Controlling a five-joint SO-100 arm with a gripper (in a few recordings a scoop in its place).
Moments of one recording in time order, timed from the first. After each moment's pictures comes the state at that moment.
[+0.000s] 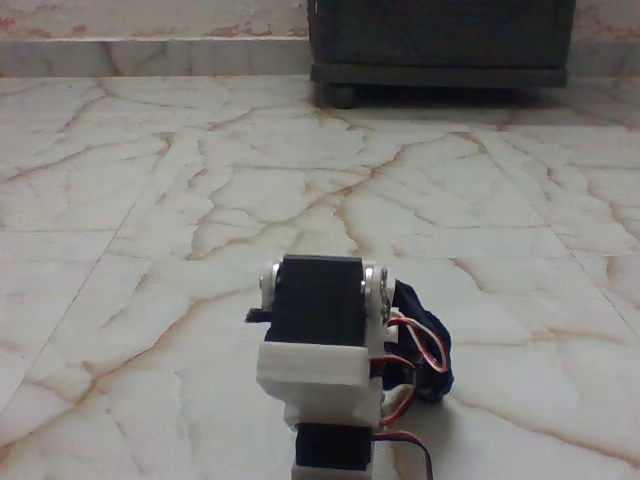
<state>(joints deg) 6.8 133.0 173.6 -26.5 -82.2</state>
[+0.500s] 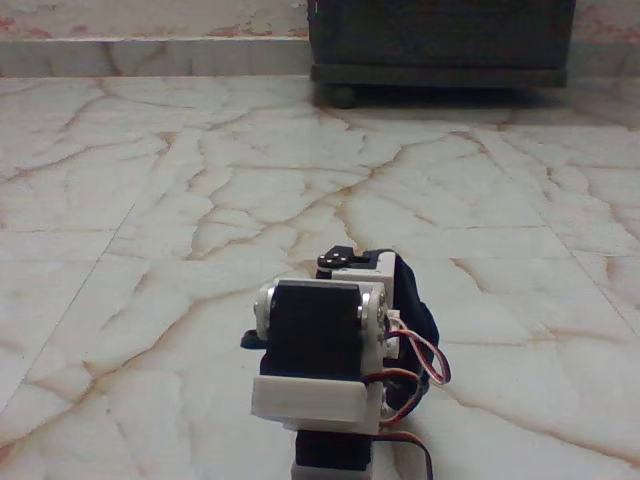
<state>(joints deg) 7.3 137.9 176.7 -35.2 -88.9</state>
